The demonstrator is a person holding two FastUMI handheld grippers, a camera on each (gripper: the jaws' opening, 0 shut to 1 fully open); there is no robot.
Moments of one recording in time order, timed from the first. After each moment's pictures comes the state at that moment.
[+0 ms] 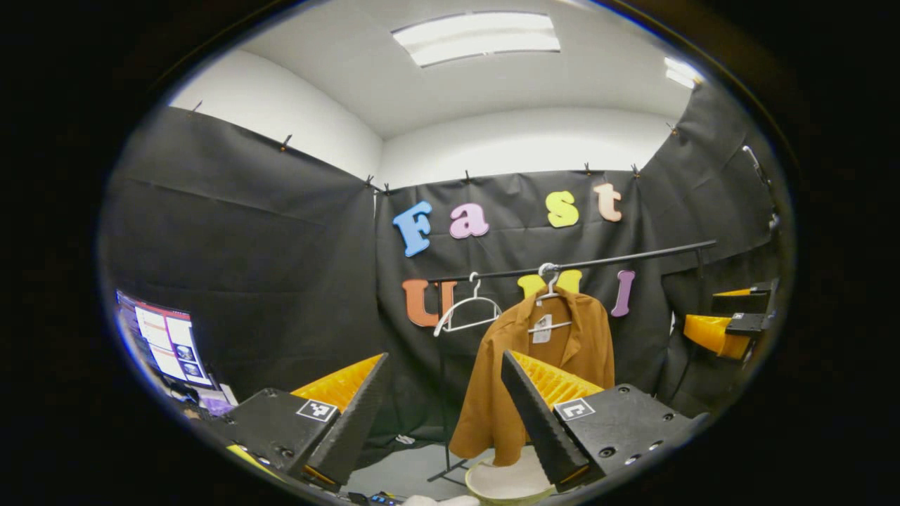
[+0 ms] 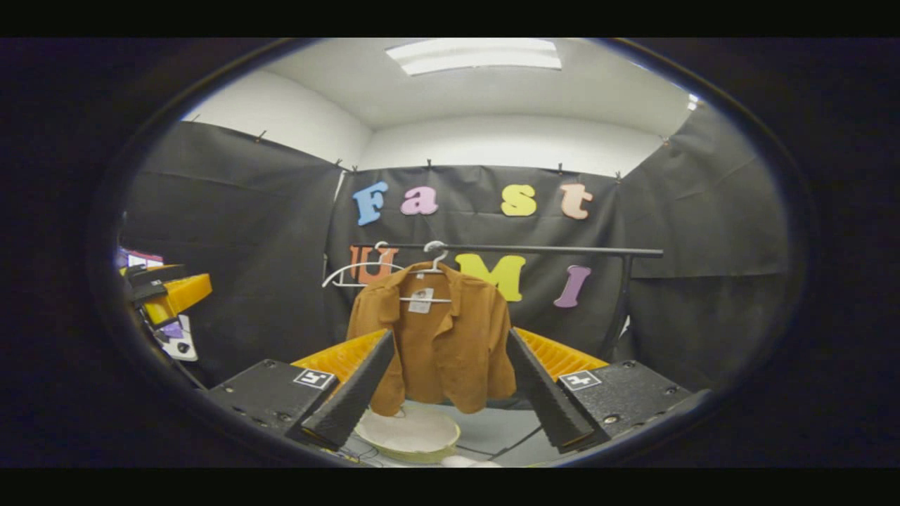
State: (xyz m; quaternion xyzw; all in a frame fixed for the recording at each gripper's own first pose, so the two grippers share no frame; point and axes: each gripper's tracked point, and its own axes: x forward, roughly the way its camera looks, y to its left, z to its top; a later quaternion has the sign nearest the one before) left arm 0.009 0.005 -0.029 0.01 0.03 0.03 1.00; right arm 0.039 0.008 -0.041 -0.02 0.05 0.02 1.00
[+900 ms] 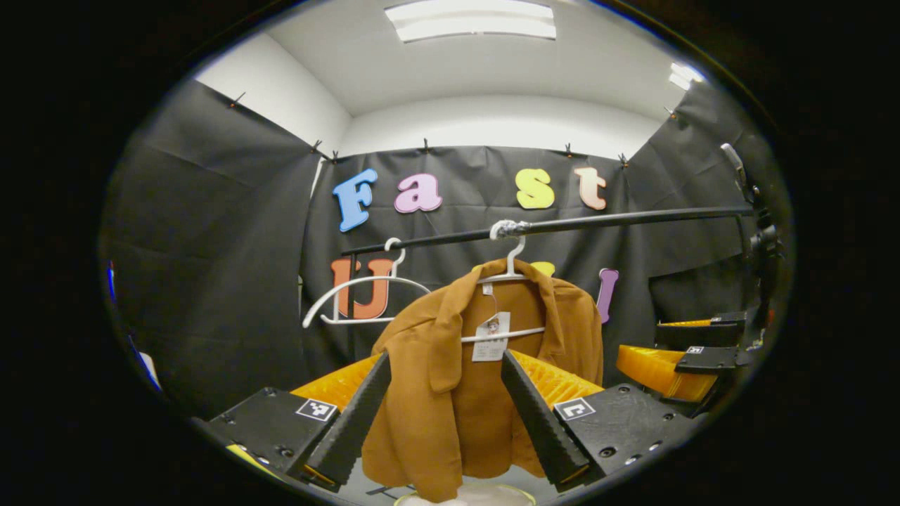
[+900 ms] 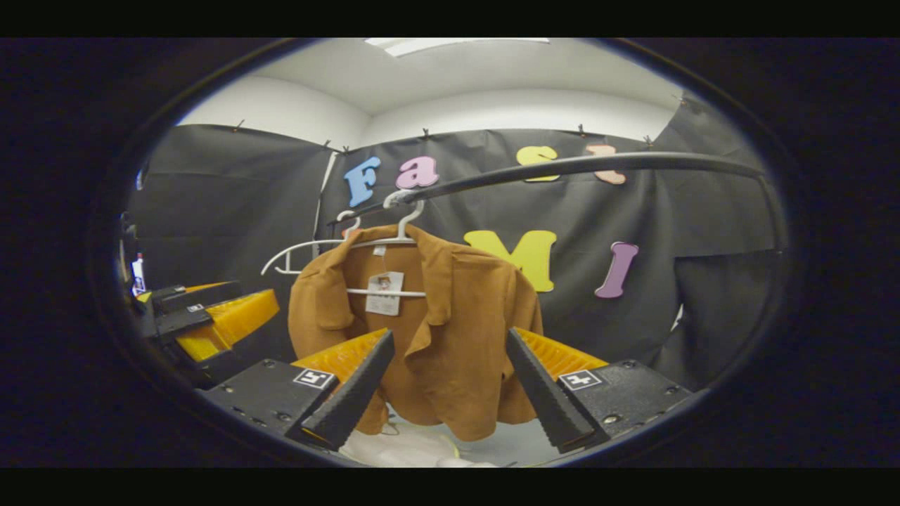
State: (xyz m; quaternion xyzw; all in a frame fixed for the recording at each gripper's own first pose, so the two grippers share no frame) left arm 0.258 -0.127 -0.133 -0.03 0.03 -0.04 1.00; right arm 0.322 -0.031 -0.129 0.00 0.08 0.08 0.99
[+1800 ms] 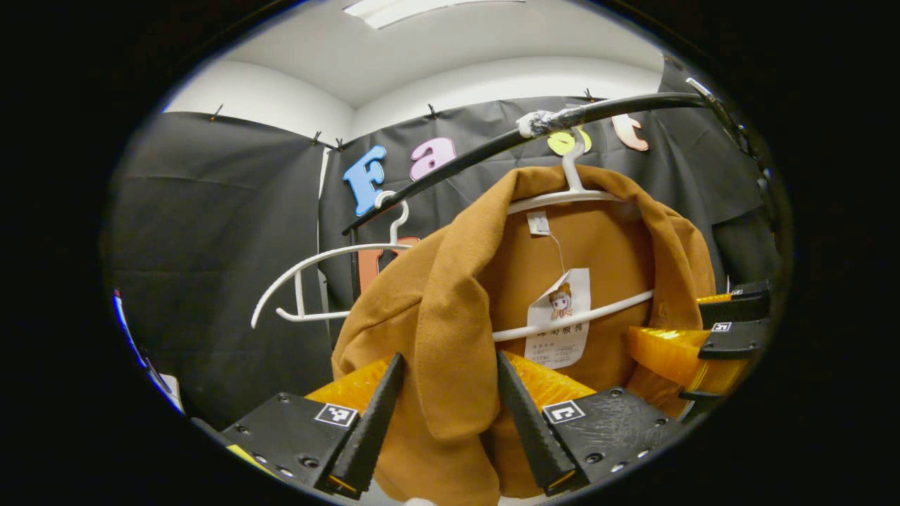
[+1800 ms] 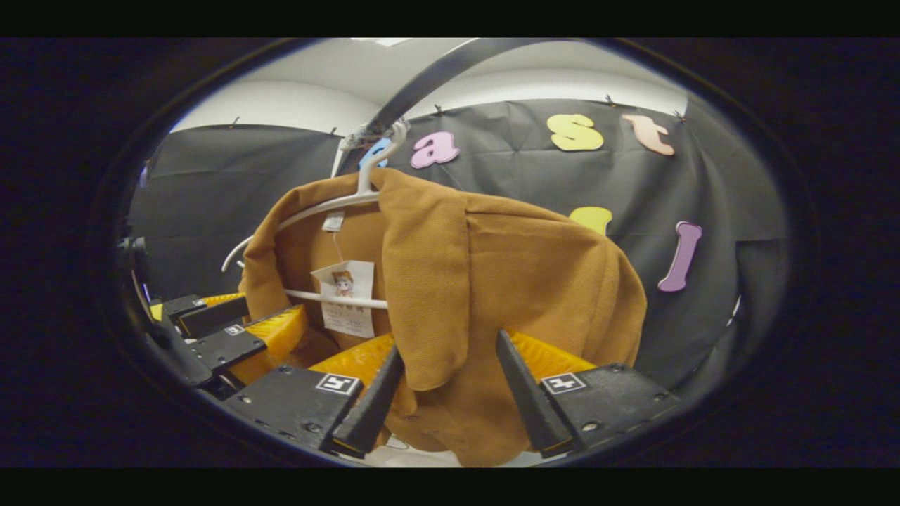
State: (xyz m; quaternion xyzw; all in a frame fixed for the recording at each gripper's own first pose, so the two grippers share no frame) left arm 0.376 -0.104 -0.199 0.04 0.08 0.05 0.99; right arm 0.476 0.009 -0.178 0.02 0.10 0.15 0.98
